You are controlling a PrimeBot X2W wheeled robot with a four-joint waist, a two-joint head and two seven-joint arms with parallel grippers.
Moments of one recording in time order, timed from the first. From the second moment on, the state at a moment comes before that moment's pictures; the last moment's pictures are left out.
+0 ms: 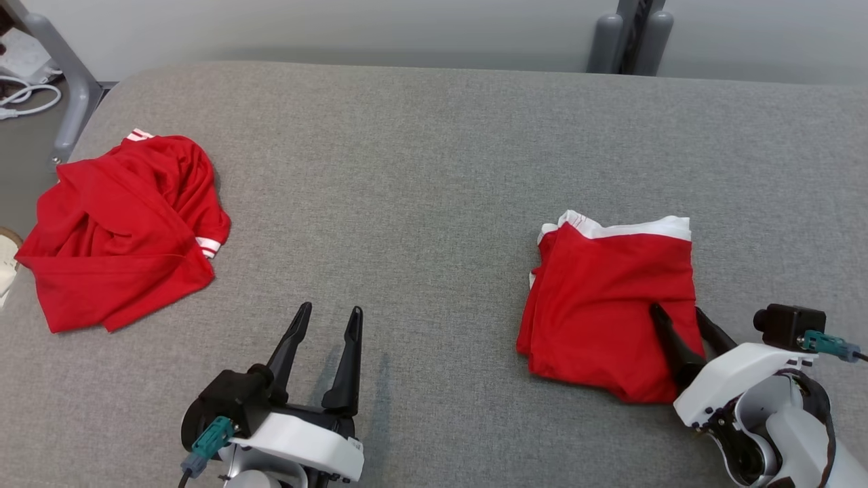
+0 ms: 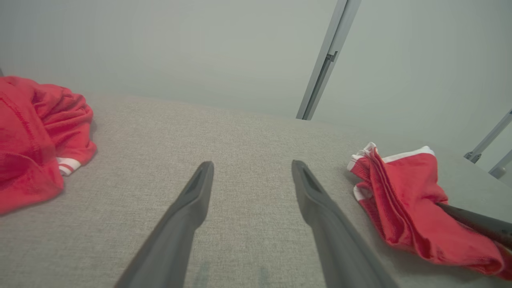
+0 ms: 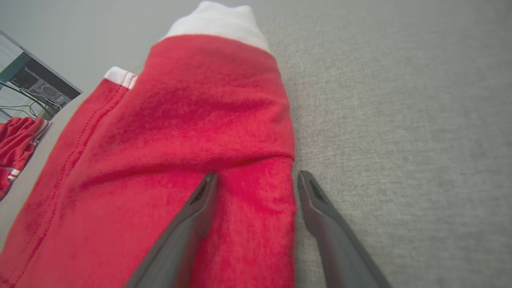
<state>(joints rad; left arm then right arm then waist) -0.10 0.05 -0.29 0.22 -0.37 -0.01 -0.26 -0.35 -0.22 0.31 0.64 0.70 0.13 -0.08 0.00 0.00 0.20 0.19</state>
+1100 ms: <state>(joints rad) -0.20 0.05 -0.44 0.19 -0.33 -0.03 -0.26 -0.59 -0.60 0.64 0.62 0.68 0.13 -0.10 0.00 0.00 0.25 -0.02</state>
